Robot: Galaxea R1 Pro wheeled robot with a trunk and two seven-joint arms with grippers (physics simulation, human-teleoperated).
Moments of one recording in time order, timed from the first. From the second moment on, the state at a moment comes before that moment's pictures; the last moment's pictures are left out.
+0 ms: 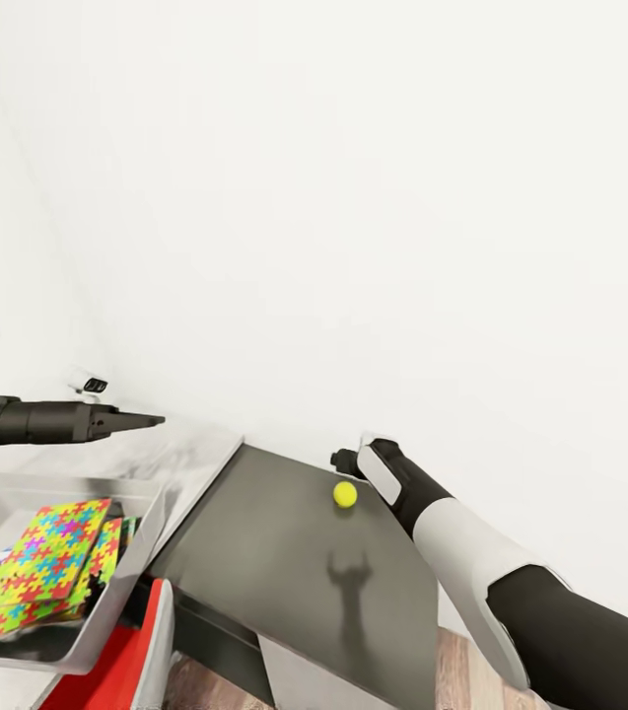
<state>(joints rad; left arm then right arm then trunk) -0.83 0.57 -0.02 -1.22 0.25 1.03 -1.57 -1.02 0.17 0.34 -0.45 -0.68 0.50 -0.39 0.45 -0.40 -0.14</state>
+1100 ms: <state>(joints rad) -0.90 0.58 -0.02 -1.36 0.25 1.03 -1.57 -1.02 0.17 0.35 -0.45 -0.68 0.50 -0.33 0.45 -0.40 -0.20</state>
